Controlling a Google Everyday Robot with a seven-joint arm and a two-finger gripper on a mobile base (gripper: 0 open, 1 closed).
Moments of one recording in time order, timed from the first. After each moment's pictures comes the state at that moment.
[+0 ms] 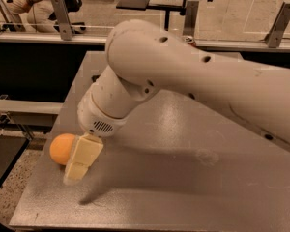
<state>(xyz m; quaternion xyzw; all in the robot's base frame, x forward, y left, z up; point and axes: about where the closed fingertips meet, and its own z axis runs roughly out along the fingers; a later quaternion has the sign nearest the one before) 0.422 0.141 0.859 -0.70 0.64 0.21 0.25</state>
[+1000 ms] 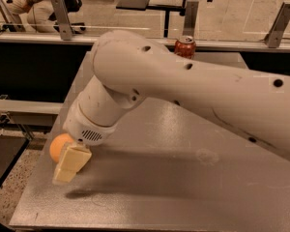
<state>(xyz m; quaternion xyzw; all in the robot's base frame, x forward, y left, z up) 0.405 0.163 0.848 -0.71 0.62 0.22 0.24</state>
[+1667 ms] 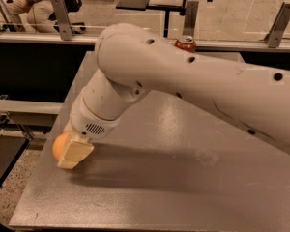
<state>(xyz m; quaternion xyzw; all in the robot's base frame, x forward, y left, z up) 0.416 0.157 0.851 -0.71 0.63 0.22 0.24</state>
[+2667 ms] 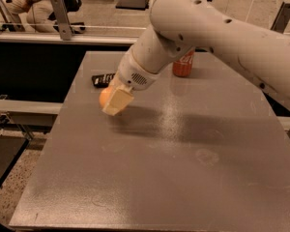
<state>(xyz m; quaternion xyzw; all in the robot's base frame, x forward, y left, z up) 0.543 0.071 0.874 -0.65 0.69 0.18 0.26</state>
